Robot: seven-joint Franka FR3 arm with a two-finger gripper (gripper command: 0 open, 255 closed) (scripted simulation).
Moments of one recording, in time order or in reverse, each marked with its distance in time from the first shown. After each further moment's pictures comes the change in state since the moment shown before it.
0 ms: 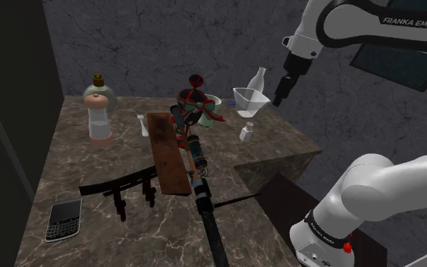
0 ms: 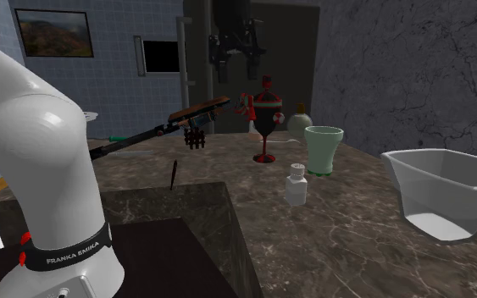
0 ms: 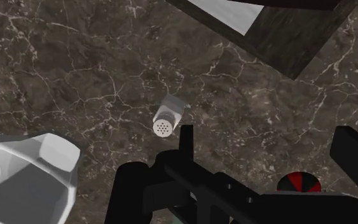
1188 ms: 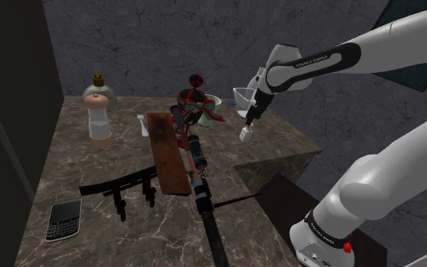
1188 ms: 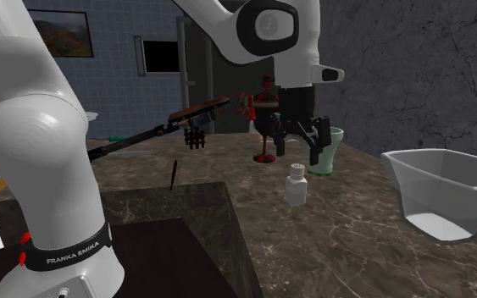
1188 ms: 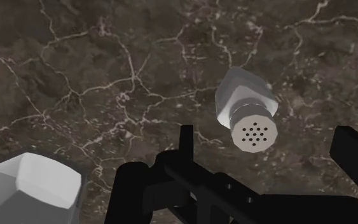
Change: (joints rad) arm -0.048 0.468 -0.170 -0.074 0.006 0.581 -0.097
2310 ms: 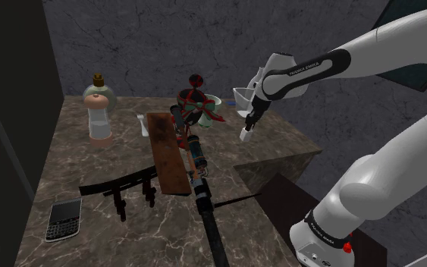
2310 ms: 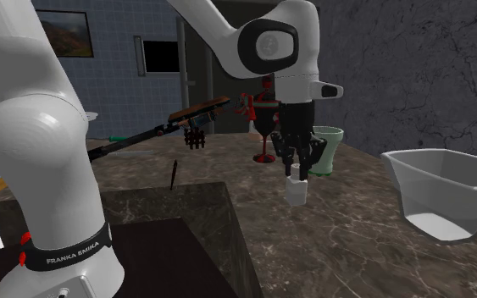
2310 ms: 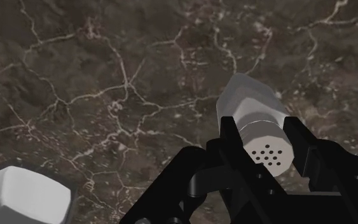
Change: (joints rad) arm 0.001 0.055 -0.007 -0.030 0.007 0.087 -0.005
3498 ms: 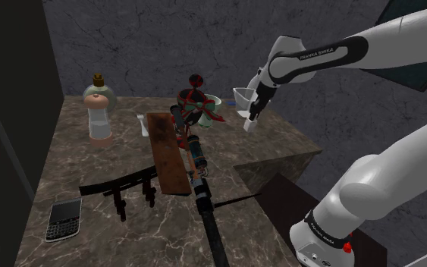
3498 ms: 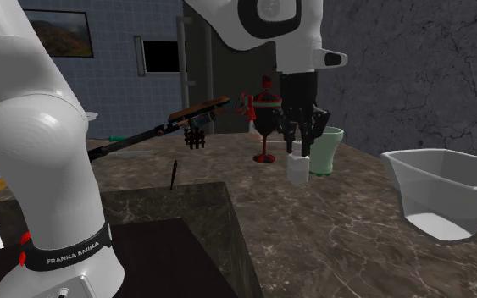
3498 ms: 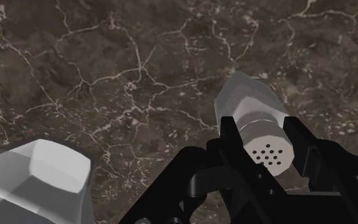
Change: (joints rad) arm -0.001 -0.085 0.011 0.078 -0.007 -0.162 0.006
